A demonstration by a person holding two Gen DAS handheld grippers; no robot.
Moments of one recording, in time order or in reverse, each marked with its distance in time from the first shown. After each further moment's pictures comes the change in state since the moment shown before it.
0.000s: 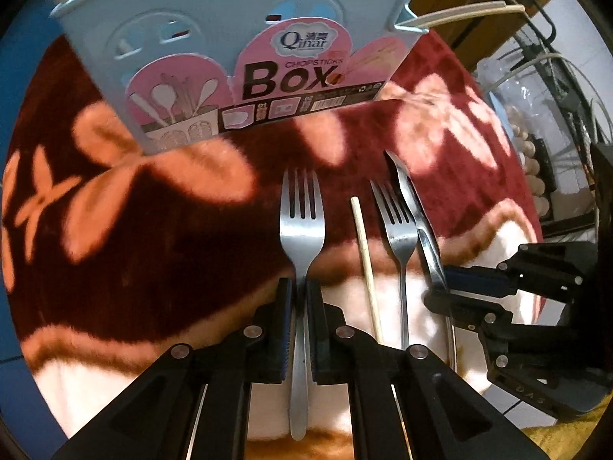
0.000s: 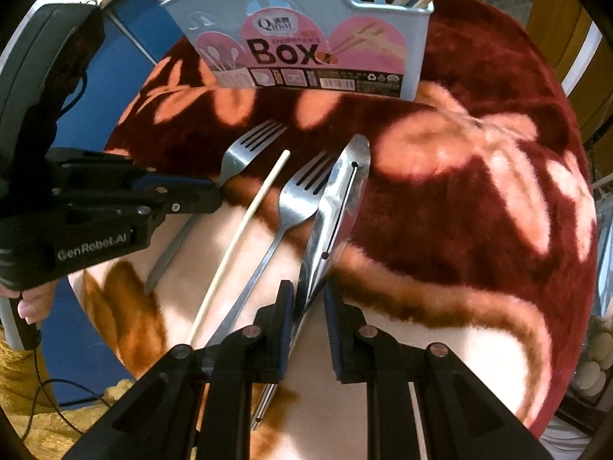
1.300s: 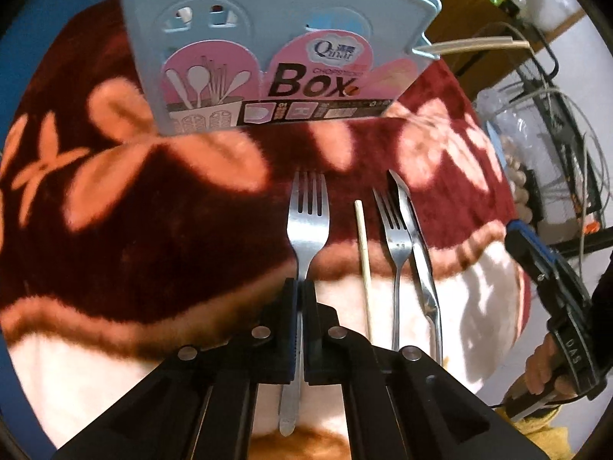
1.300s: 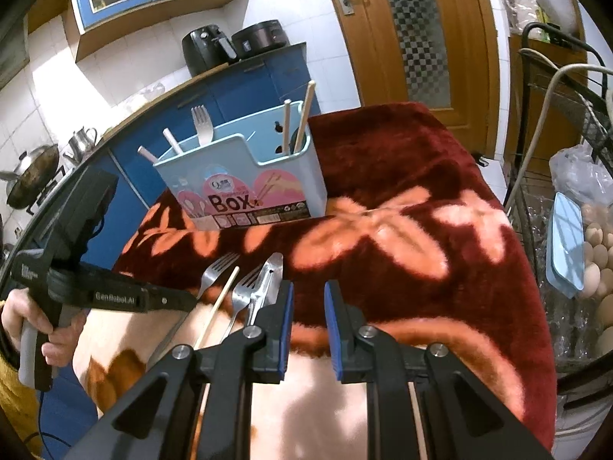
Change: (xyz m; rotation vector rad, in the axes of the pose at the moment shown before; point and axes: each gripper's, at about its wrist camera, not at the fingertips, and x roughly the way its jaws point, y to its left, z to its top) left arm -0.005 0.014 -0.016 -0.116 -0.077 -0.084; right arm -0.064 -0.044 -0.057 0.153 -0.594 -0.041
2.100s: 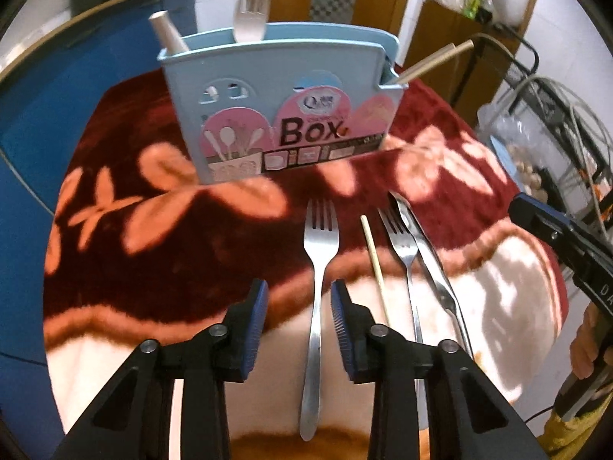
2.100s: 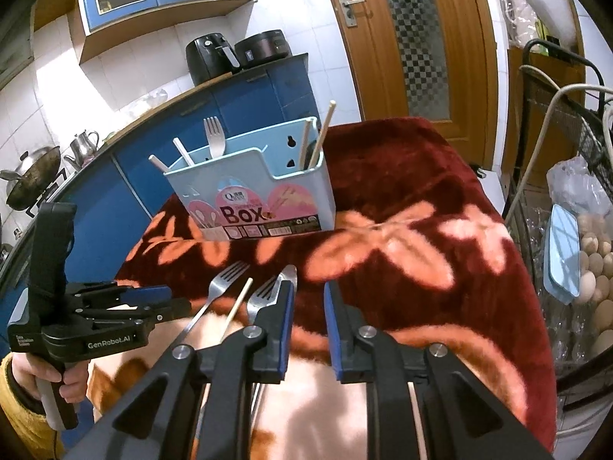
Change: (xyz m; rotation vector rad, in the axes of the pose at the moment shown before) left arm -0.027 -0.018 -0.033 0.132 -0.259 0.181; right arm -0.009 0.013 0.003 0.003 -0.050 -0.015
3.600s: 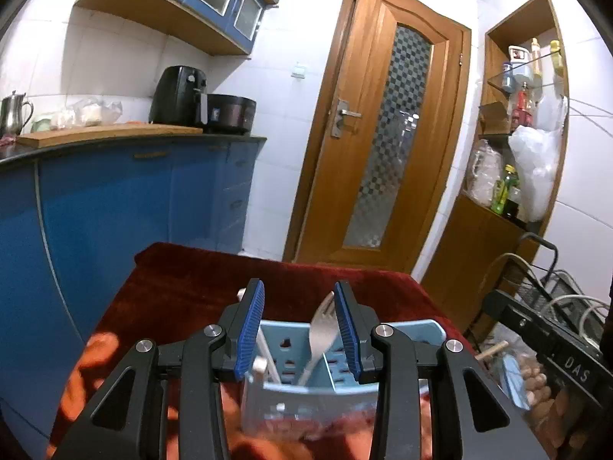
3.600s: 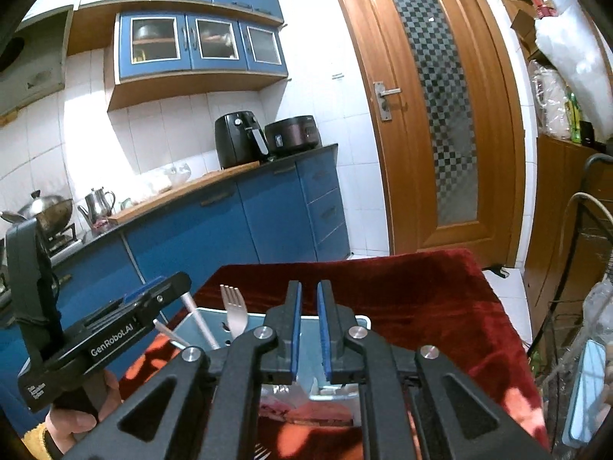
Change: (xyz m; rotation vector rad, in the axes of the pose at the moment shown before) left arm -0.071 0.051 0.088 -0.248 -0.714 0.044; right arm 0.026 0.035 0.121 -0.097 -0.348 0.060
